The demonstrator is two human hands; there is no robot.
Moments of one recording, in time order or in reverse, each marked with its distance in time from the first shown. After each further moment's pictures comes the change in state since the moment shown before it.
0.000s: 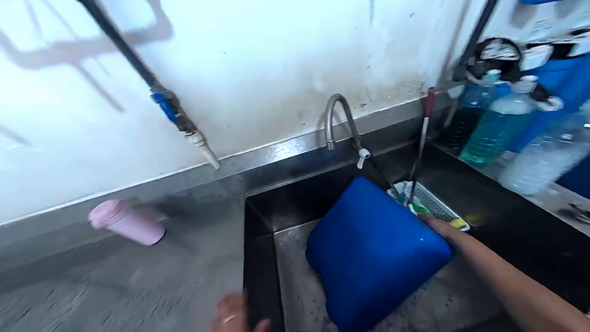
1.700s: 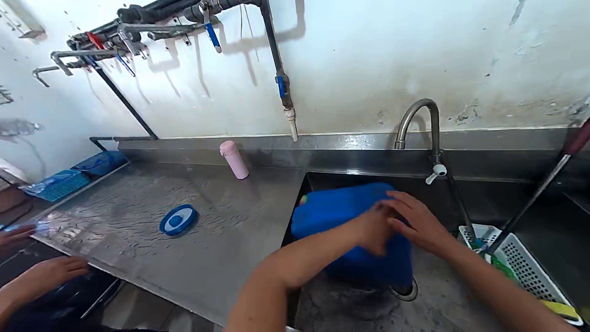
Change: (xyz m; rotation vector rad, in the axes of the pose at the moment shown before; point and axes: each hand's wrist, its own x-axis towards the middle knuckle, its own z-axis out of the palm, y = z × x) left_hand 0.141 0.276 -0.043 0.009 -0.169 0.913; right_hand -0.110 -0.133 0.063 -0.414 -0.142 -1.488
